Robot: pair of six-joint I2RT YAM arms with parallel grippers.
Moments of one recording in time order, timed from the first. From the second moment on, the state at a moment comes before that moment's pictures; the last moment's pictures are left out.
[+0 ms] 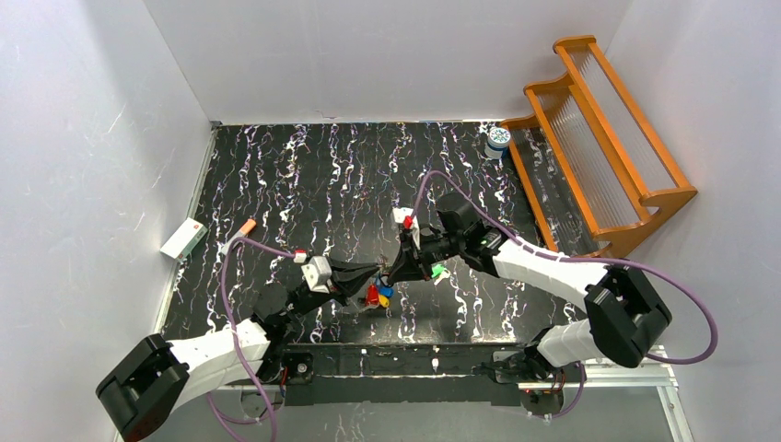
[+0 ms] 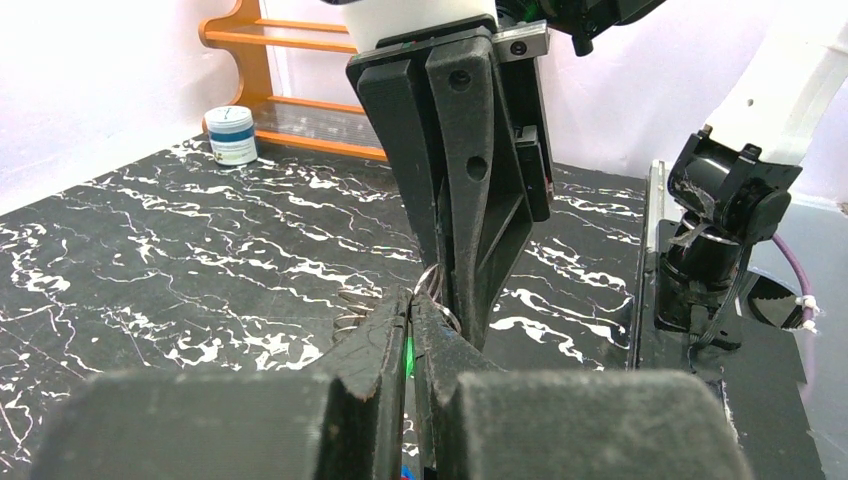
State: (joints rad) left arm -0.79 0.87 0.01 1.15 0.32 -0.12; right arm 0.79 1.37 0.79 0.05 -0.96 -0.16
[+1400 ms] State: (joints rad) left arm -0.79 0.84 0.01 1.15 0.31 -0.09; right arm 0.80 1.19 0.72 0.07 -0.58 -0.18
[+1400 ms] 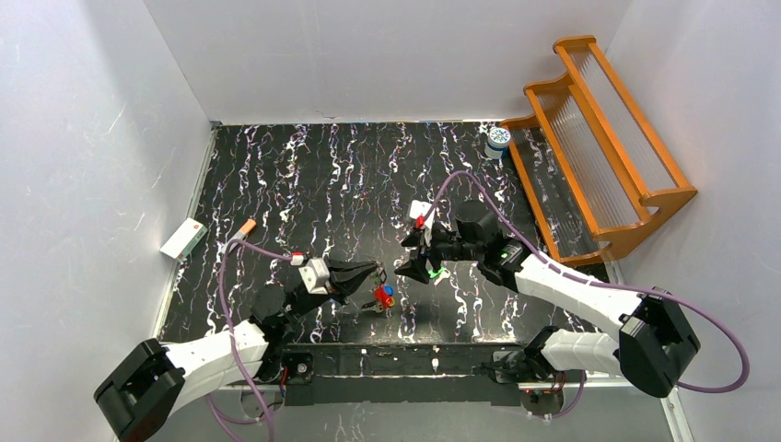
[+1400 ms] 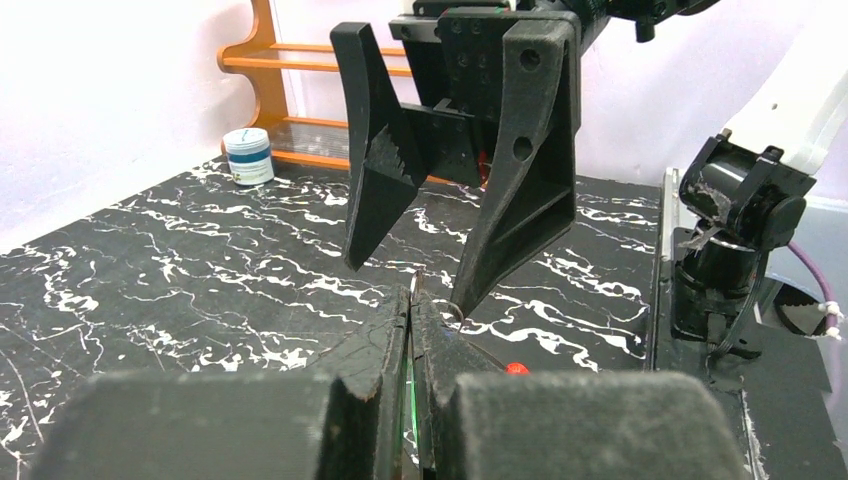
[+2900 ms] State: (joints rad) left arm -0.79 1.08 0.18 0.86 -0.05 0.01; right arm 0.77 1.01 0.59 0.15 -0.07 0.16
